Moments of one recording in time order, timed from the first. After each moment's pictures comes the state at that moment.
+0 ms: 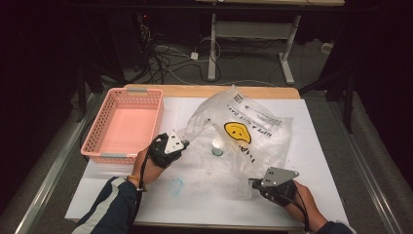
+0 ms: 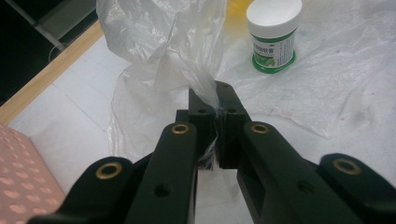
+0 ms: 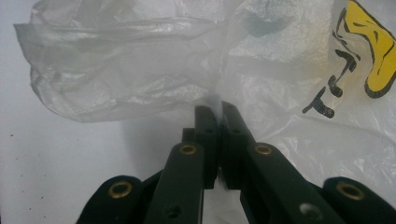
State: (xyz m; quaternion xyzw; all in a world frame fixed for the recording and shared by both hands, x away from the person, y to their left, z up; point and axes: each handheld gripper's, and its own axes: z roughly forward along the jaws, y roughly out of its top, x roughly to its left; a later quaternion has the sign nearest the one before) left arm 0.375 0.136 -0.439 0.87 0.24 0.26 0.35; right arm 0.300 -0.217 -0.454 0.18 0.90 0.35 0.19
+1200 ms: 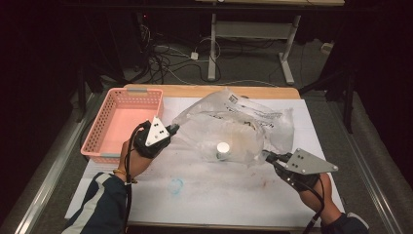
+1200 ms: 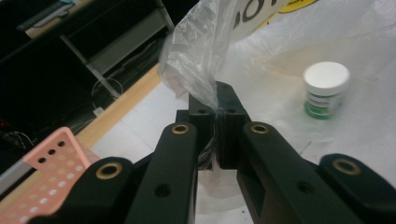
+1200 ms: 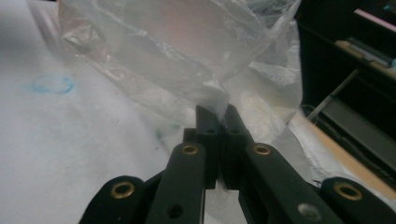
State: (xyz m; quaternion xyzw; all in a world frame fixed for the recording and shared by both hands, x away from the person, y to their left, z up) left arm 0.365 0.163 -0.379 0.82 0.24 0.32 0.41; right arm 0.296 -0.237 -0.374 0.19 0.81 0.45 0.33
